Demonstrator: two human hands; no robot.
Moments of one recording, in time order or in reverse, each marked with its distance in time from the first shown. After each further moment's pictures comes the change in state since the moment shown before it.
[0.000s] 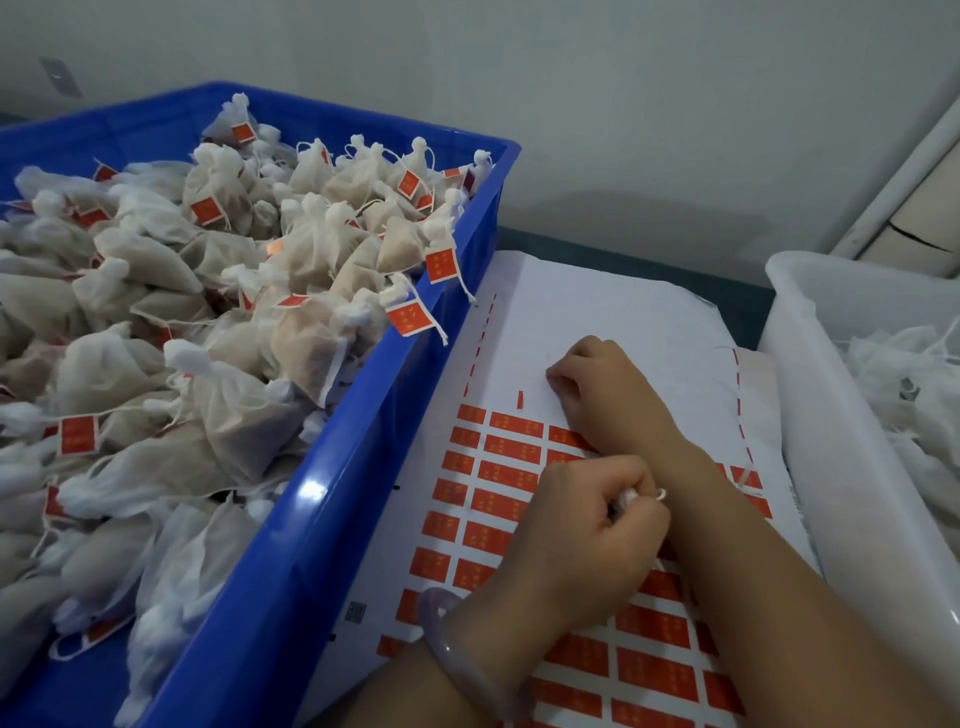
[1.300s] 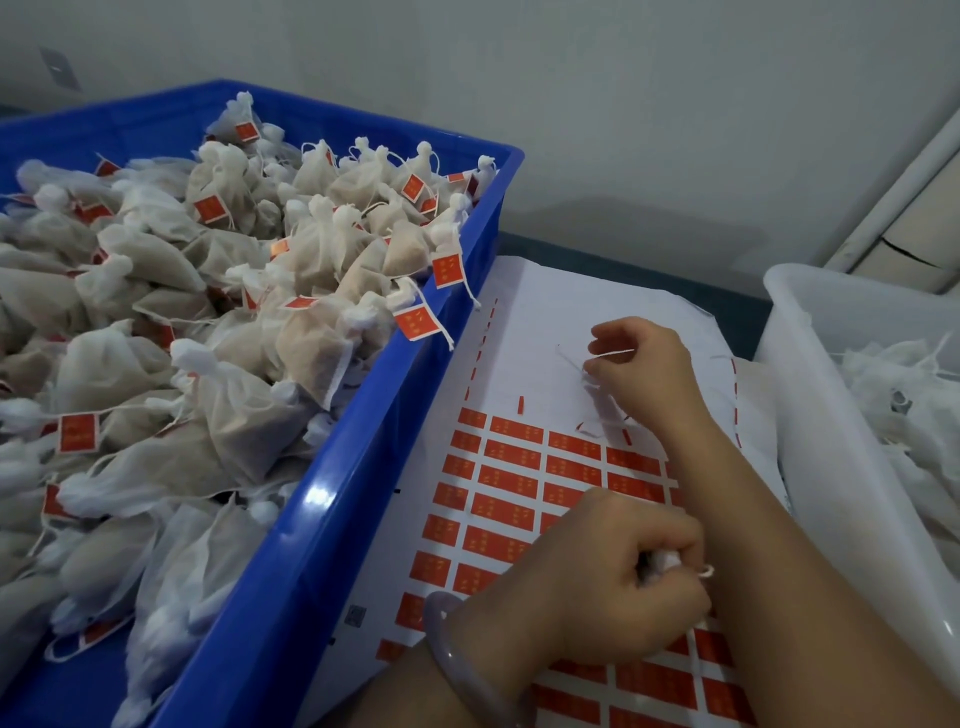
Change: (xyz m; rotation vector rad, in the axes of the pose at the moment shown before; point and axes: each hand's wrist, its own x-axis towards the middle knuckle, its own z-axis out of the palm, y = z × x) left_hand -0.005 0.015 -0.006 0.000 -0.328 0.088; right_hand 0.018 0.013 -0.025 0.464 0.097 0.418
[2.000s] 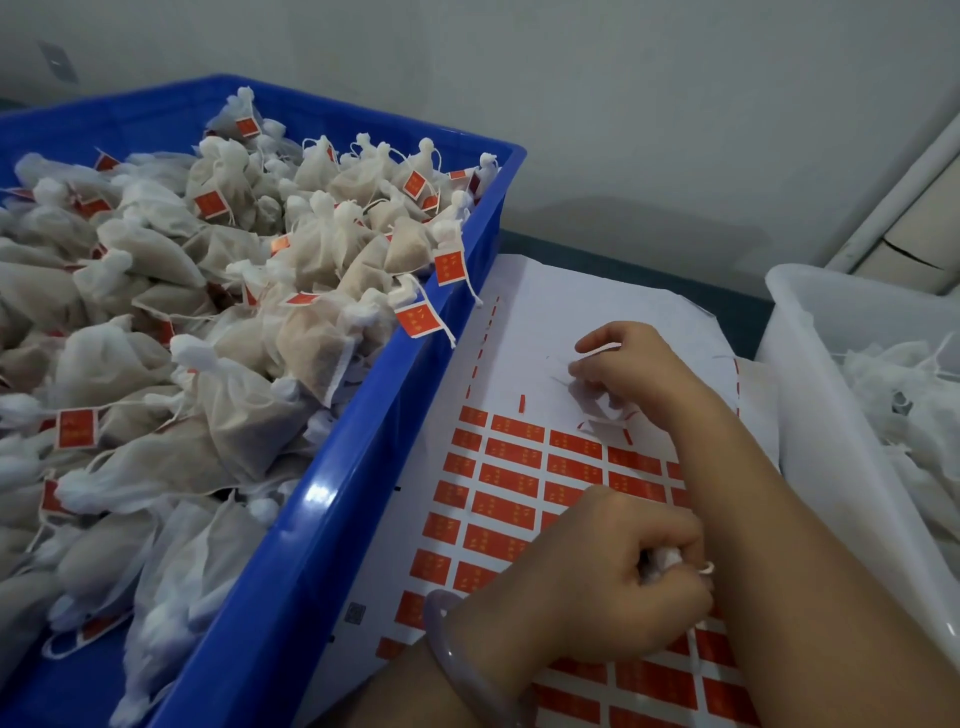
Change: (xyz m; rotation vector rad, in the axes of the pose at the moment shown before) left_hand 0.000 -0.002 0.000 -0.002 0.019 -0.003; right_hand 0.009 -0.012 -0.004 0.007 -0.296 0.149
